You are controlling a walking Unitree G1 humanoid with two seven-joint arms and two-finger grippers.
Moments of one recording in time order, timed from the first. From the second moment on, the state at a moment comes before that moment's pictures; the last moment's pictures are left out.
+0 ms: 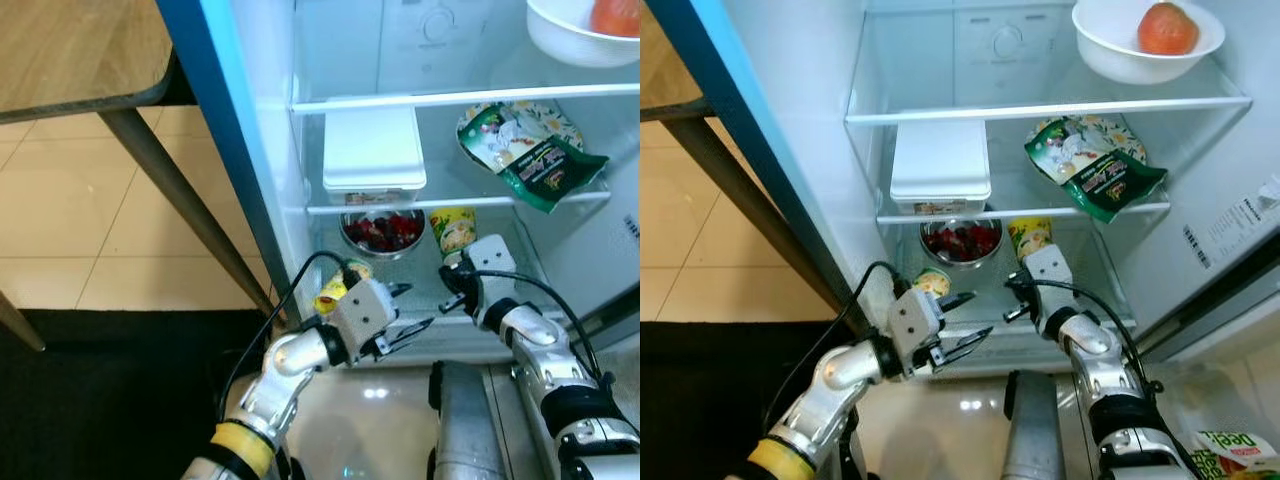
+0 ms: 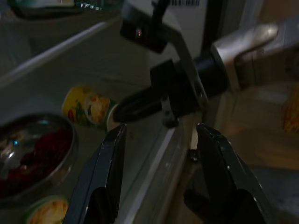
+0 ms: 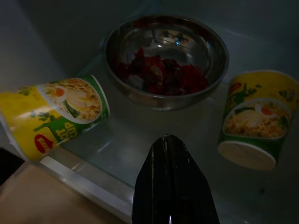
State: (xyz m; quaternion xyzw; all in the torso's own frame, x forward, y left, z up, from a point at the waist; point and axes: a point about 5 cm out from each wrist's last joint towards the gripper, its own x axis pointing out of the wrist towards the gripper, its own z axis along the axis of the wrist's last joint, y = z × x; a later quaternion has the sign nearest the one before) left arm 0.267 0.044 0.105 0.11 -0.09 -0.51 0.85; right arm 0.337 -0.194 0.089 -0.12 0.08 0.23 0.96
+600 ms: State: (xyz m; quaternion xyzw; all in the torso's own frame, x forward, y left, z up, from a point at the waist) left arm 0.230 0.119 0.057 0.12 0.02 -0.41 0.90; right arm 0.328 -0.158 0.074 -0.14 0.12 0.37 0.91
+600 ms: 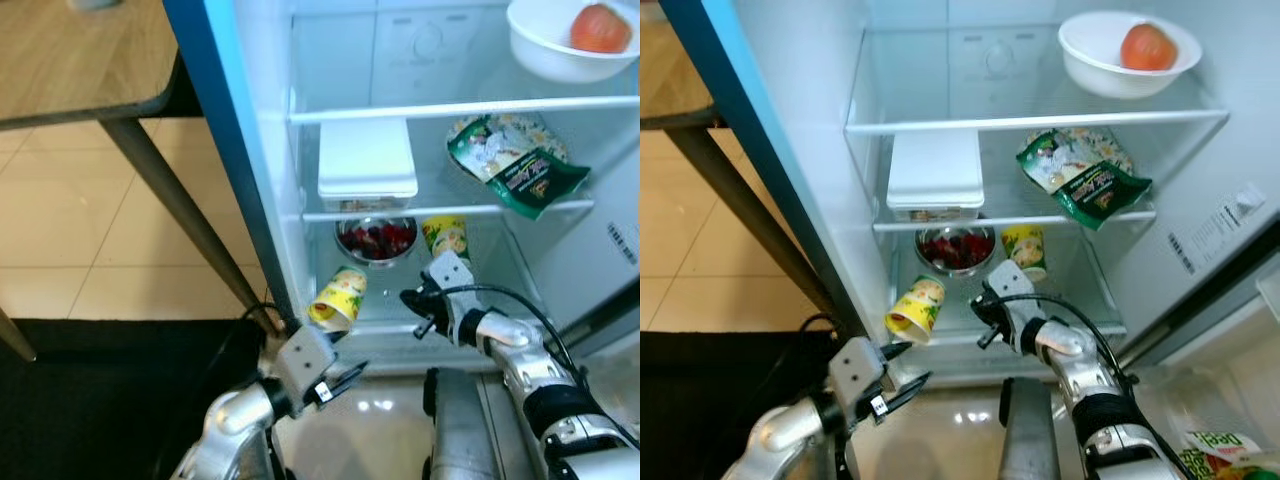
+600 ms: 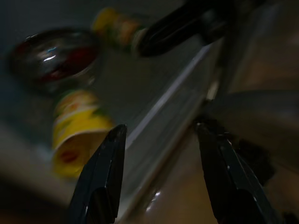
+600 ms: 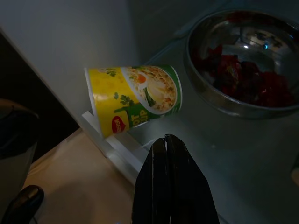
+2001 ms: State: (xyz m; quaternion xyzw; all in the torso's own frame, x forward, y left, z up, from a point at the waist) left arm 0.242 0.181 0.039 0.12 0.03 -0.21 0.97; right arm 0.312 -0.063 0.030 -0.13 0.21 0.34 0.91
